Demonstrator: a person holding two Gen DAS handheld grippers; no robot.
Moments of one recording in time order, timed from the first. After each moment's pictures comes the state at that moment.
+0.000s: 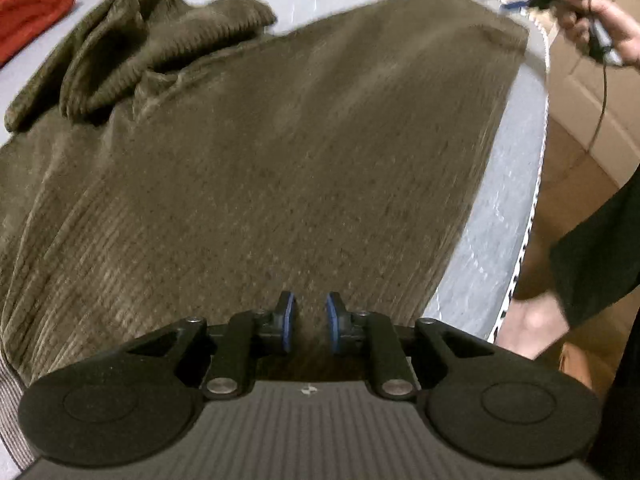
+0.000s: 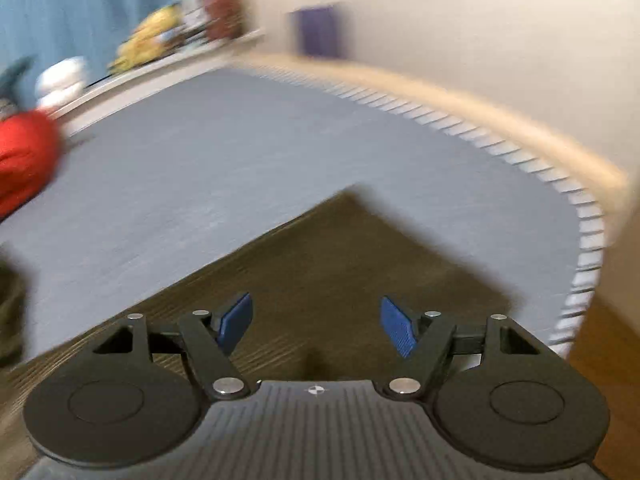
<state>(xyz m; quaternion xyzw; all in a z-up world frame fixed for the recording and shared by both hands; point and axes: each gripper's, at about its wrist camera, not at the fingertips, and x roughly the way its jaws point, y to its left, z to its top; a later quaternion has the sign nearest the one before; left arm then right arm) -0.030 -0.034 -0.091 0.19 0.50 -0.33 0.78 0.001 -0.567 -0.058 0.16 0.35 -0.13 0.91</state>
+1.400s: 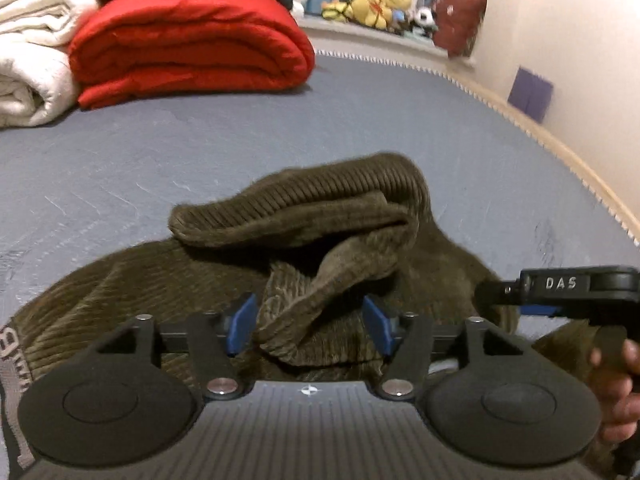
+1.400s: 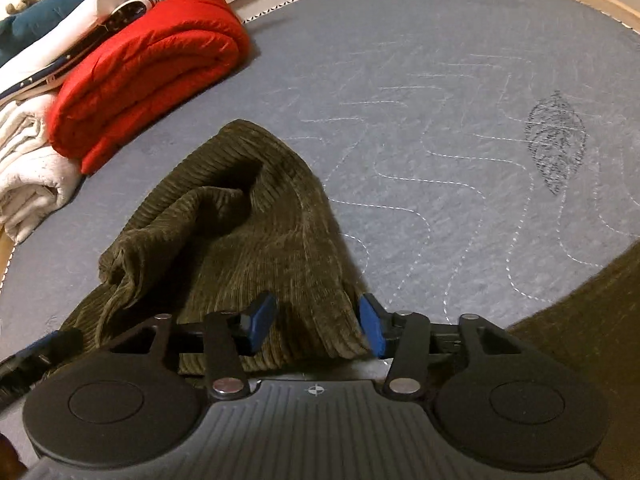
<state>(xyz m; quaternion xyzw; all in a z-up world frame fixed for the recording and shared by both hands) 0.149 -0.012 -0.034 -0.03 0.39 -0.06 0.92 0.181 -0.282 -0.080 0.18 0.42 0.04 0.89</state>
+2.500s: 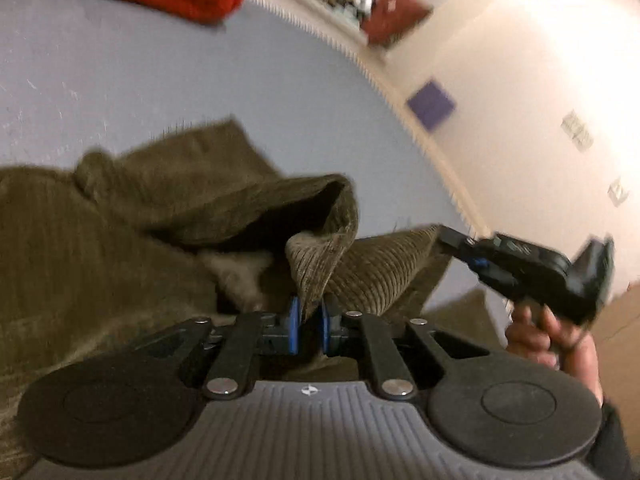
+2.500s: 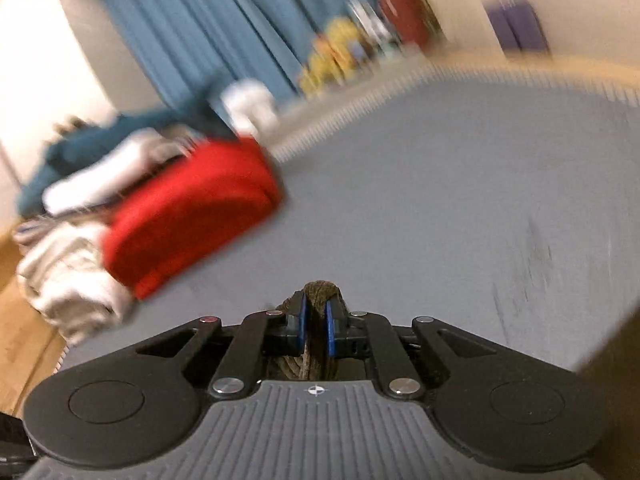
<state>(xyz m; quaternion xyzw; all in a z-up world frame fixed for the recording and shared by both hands) 0.155 0.021 -0.045 -0.21 0.45 -0.25 0.83 0.172 -0.378 -0.025 0.26 0.29 0.05 0.92</state>
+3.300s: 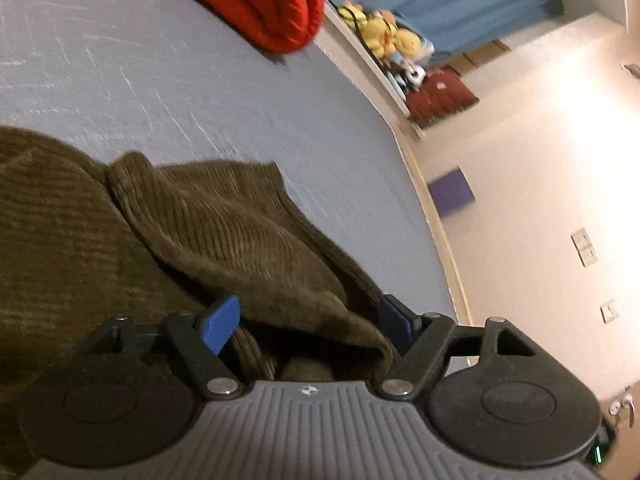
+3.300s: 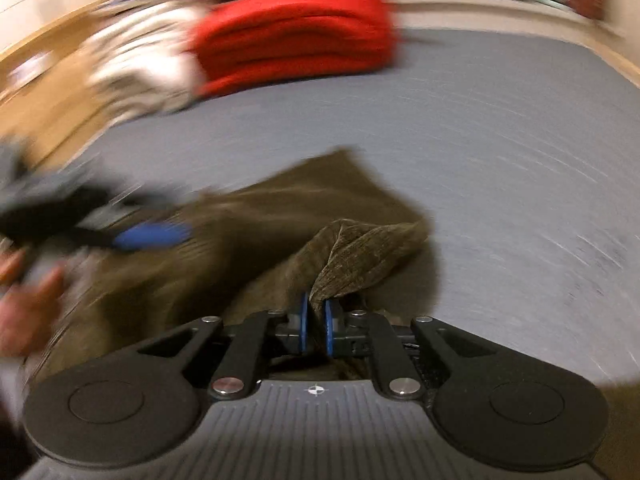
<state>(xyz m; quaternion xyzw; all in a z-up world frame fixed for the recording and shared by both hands) 0.187 0.050 -0.051 -0.36 0.39 -0.17 0.83 0.150 -0.302 -0.043 -0.03 0.37 0.33 0.87</state>
